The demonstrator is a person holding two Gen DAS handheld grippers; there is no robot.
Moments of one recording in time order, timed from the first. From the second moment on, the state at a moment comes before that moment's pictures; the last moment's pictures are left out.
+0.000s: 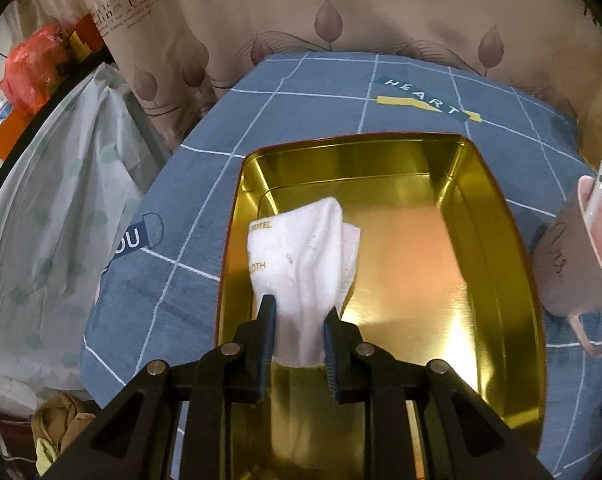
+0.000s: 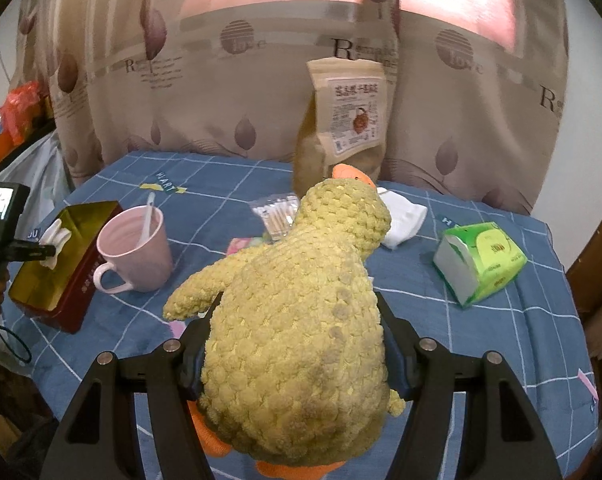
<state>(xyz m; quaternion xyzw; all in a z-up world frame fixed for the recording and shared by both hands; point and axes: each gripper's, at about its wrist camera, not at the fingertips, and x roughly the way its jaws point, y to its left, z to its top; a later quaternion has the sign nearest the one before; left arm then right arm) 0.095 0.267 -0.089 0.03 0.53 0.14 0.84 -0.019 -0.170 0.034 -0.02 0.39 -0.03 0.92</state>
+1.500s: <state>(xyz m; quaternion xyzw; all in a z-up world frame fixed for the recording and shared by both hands) 0.007 0.343 -0.037 -0.09 0.45 0.24 0.86 0.039 0.098 0.023 -0.17 0.38 0.21 0.89</state>
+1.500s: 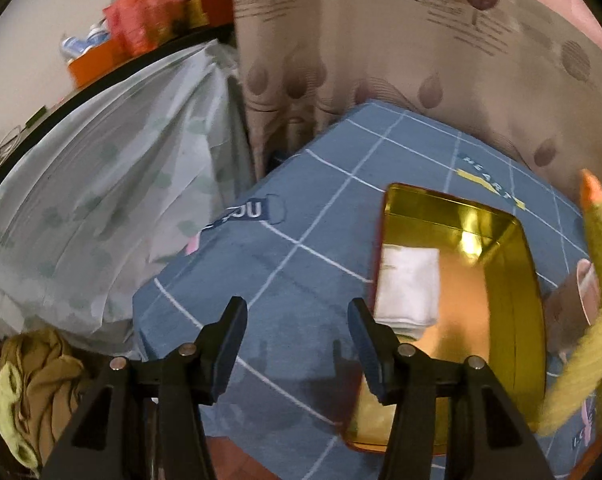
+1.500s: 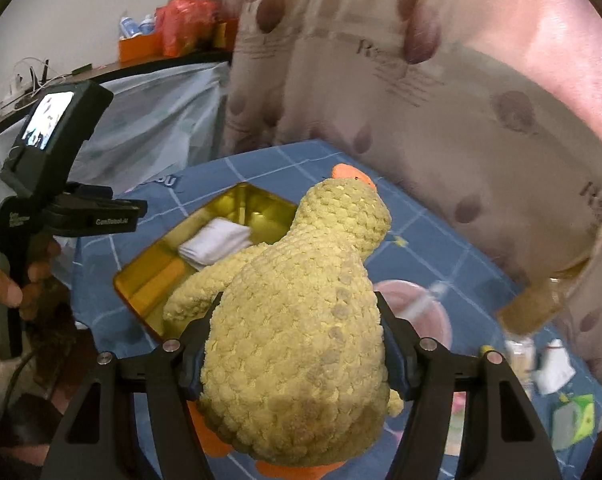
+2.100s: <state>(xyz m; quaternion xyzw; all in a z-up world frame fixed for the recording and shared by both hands) -0.005 0.383 -0.046 -0.17 0.43 0.25 0.85 0.083 0.173 -0.044 -0.21 0.43 0.16 0.86</state>
